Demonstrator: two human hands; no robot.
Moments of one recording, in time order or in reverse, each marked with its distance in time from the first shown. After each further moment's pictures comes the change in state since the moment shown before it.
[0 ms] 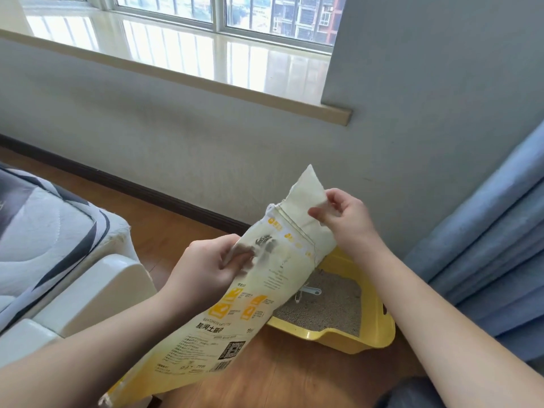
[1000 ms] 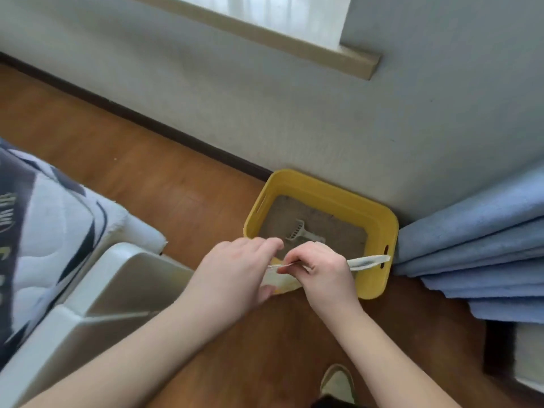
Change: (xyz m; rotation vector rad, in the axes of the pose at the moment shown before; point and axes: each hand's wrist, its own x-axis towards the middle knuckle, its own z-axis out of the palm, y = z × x) left_hand 0.028 0.104 -0.005 0.511 -0.525 -0.014; right_hand -0.068 -0.007 0.006 -0.298 -0.193 -0.112
